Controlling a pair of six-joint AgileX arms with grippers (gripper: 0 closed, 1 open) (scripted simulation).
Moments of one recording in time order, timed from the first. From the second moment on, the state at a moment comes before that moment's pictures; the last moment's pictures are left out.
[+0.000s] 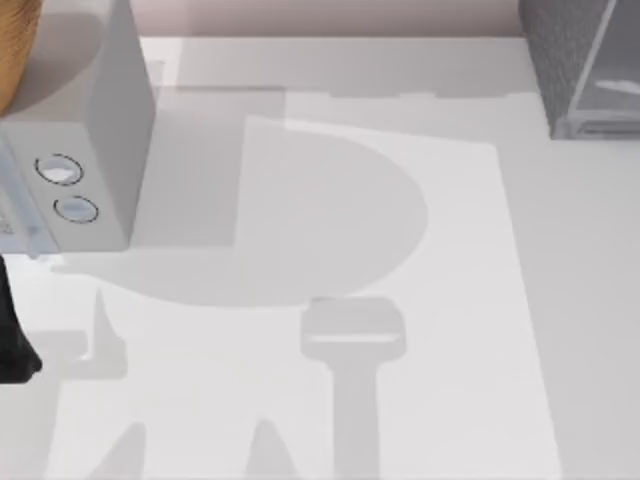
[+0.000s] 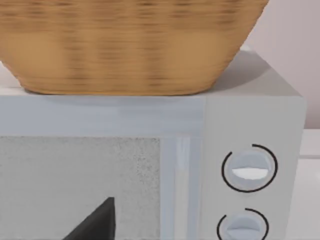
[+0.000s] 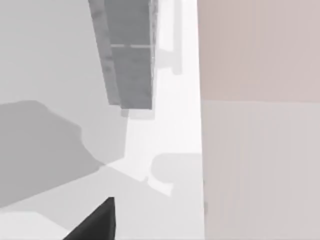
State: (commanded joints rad) left arm 0.00 0.00 0.00 0.00 0.00 0.00; right arm -1.80 1.80 1.32 -1.46 -0.94 -2.02
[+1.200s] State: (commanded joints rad) left arm 0.00 0.00 0.00 0.00 0.00 0.00; right arm -1.30 1.82 1.31 -0.78 -0.82 -1.19
